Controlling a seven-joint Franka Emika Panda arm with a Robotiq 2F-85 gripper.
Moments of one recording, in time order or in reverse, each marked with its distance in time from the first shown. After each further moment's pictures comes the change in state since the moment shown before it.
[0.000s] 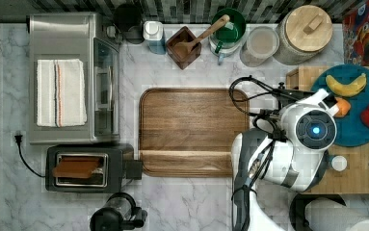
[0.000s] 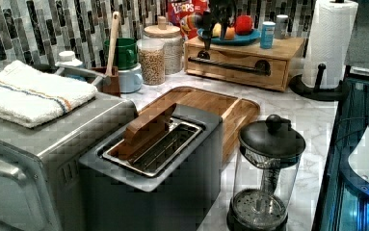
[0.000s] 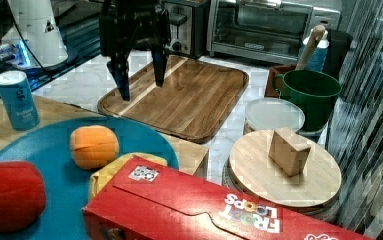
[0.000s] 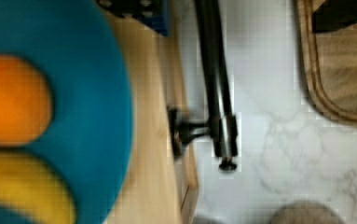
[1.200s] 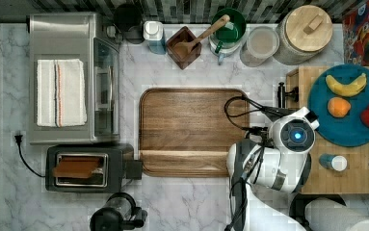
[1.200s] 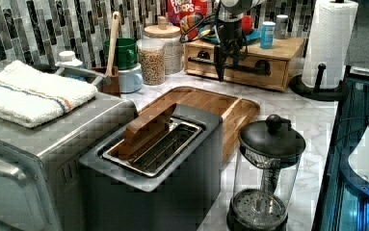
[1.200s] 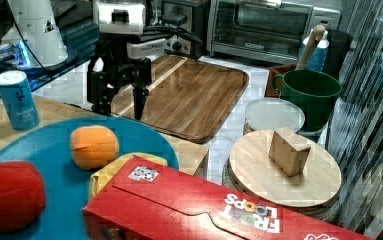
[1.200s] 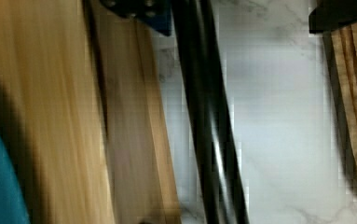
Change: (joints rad) arm -0.013 0.110 -0.011 -0.102 -0.063 0.102 0.066
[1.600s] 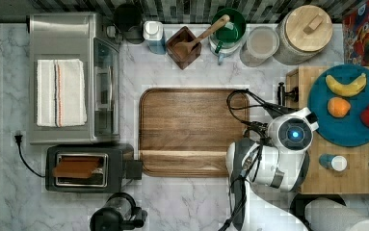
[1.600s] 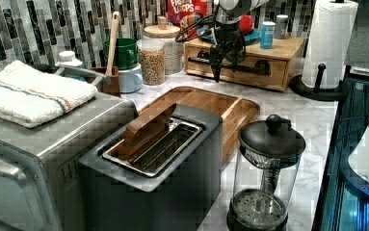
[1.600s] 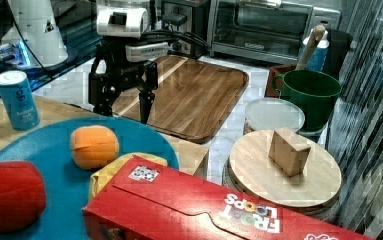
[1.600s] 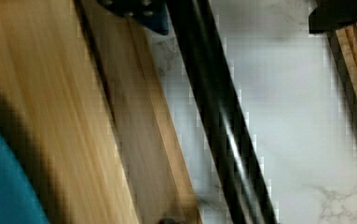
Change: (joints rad) arm 0.000 0.027 0.002 0.012 -0.002 0.030 0.120
